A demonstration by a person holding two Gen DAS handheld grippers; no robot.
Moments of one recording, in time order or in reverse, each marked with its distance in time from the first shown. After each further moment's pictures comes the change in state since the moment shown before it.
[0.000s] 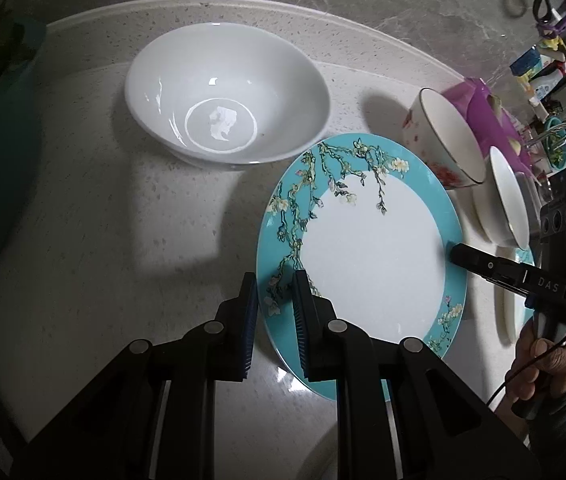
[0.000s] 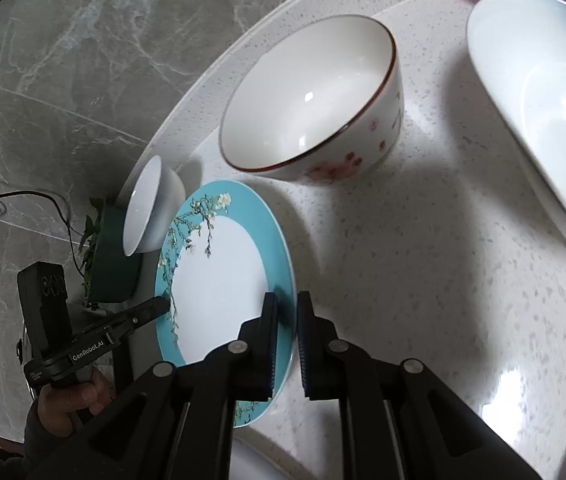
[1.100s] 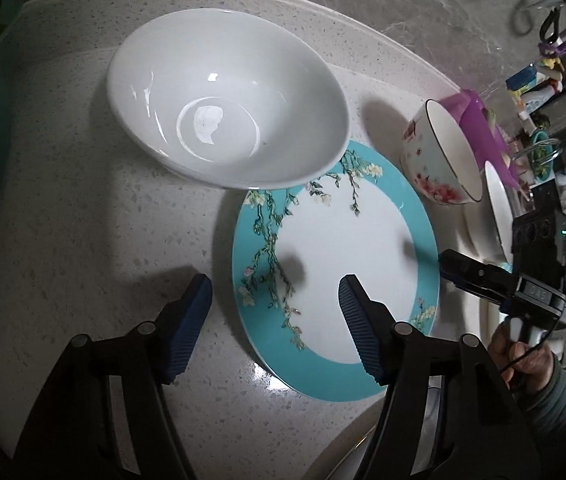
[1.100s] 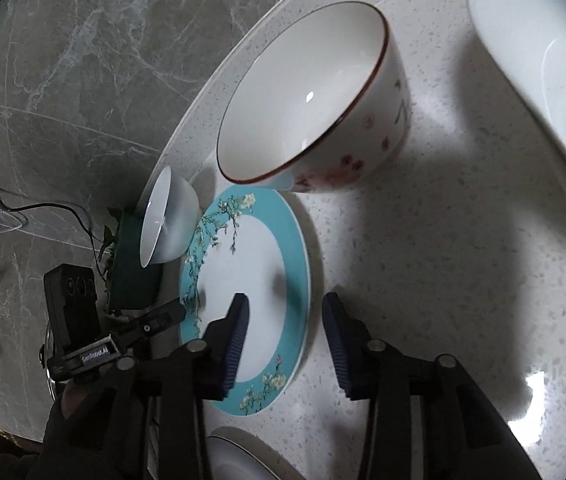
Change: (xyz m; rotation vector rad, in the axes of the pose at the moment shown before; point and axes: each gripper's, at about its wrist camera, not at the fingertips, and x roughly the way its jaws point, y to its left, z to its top) left arm 0.027 0.023 0.019 -0.031 0.019 -0.099; right arm 0.023 -0.015 0.012 0.028 0.015 0.139
